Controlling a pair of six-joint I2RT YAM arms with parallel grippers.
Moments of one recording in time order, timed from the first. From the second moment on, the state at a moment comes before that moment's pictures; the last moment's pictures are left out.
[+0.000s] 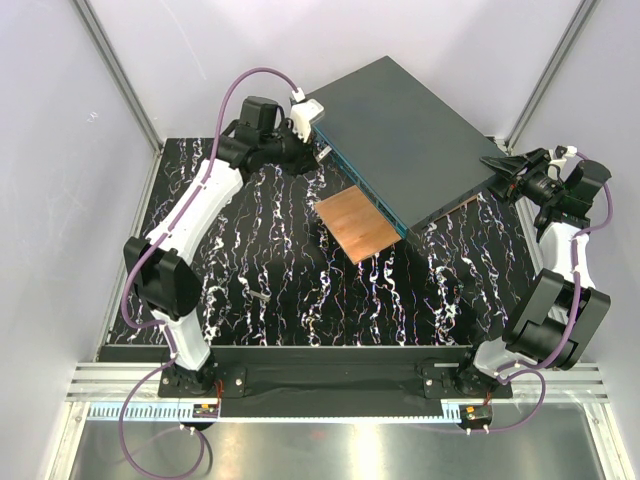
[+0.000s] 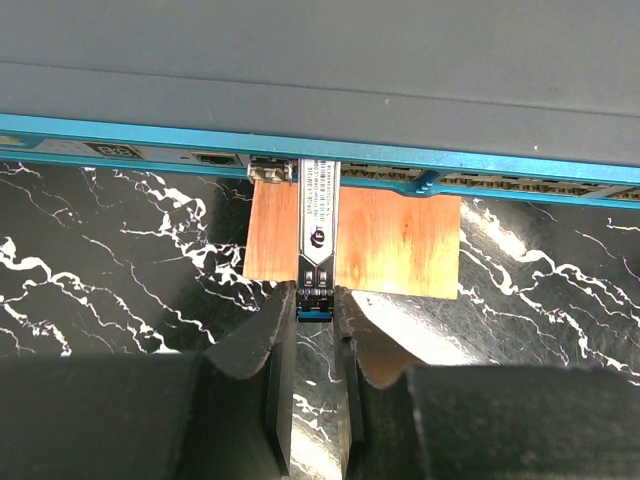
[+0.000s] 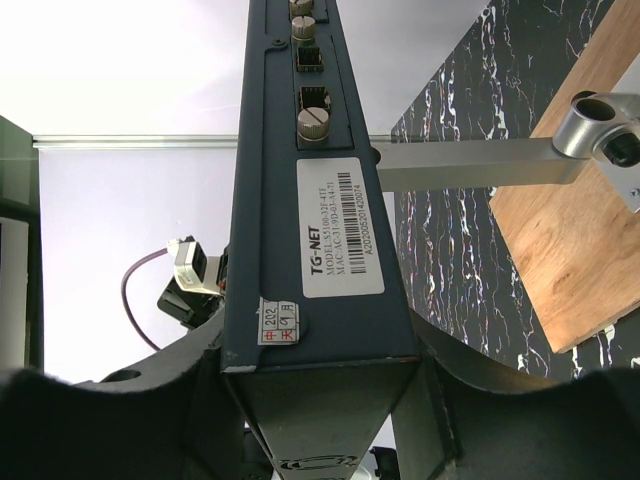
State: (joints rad) left arm -0.41 1.80 1.85 -0.62 0.49 0.22; right arm -0.50 1.48 1.07 0.22 -1.13 1.28
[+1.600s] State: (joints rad) left arm -0.42 1.82 1.96 -0.74 0.46 0.22; right arm -0.50 1.48 1.09 0.17 -1.13 1.25
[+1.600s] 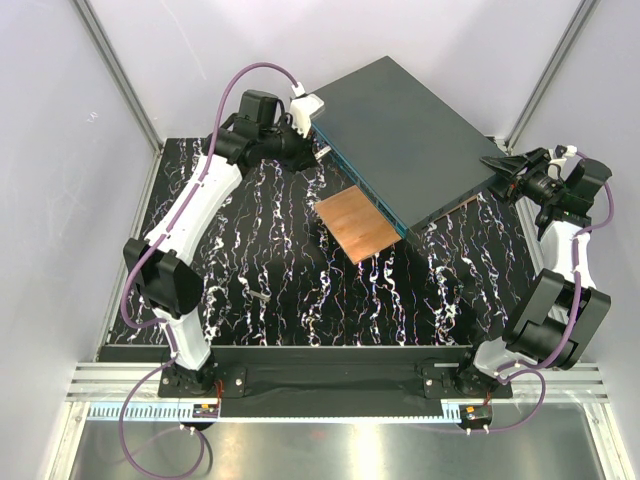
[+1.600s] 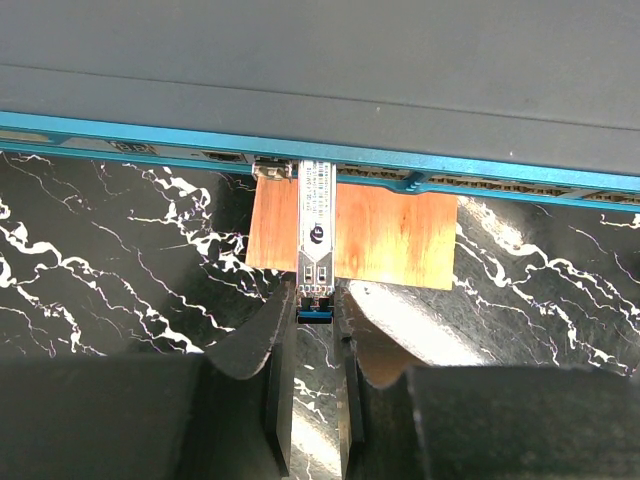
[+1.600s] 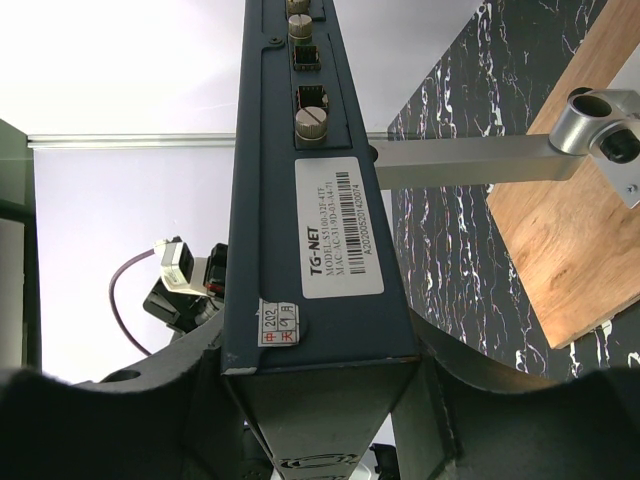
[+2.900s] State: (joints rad) left arm -0.42 1.81 1.90 -0.69 0.46 0.25; right arm -0.50 1.48 1.09 0.17 -1.13 1.25
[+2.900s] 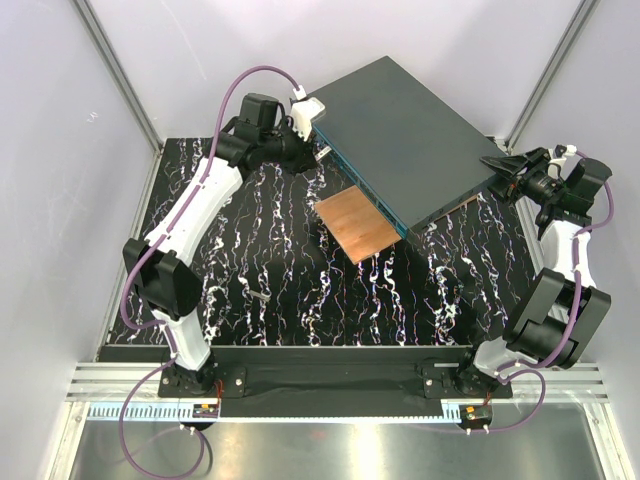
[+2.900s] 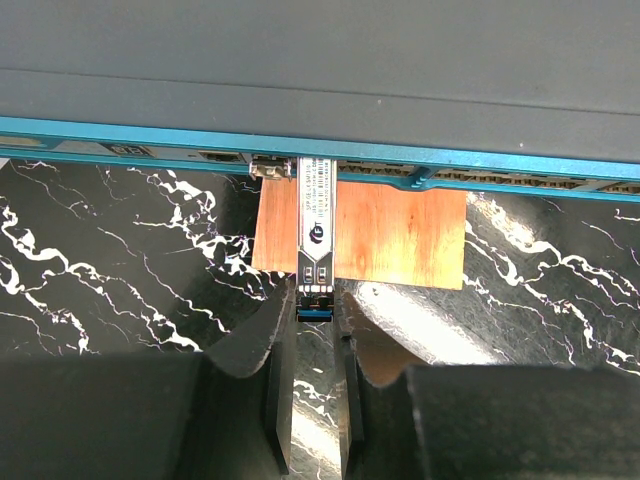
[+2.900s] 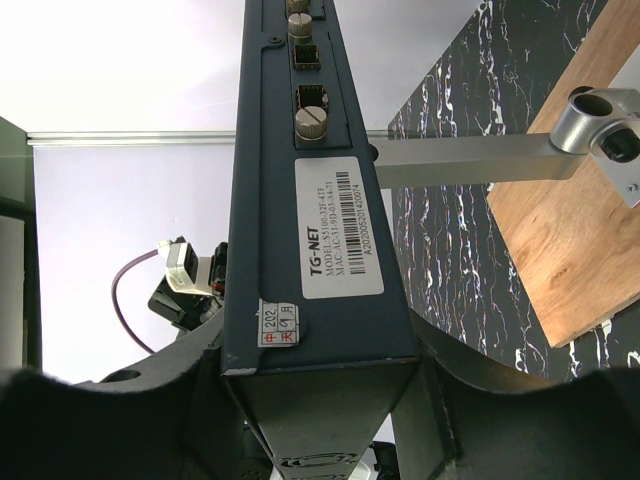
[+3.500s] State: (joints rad) left arm -0.42 1.79 1.87 -0.66 0.46 0.26; right arm -0.50 1.48 1.09 0.16 -1.14 1.25
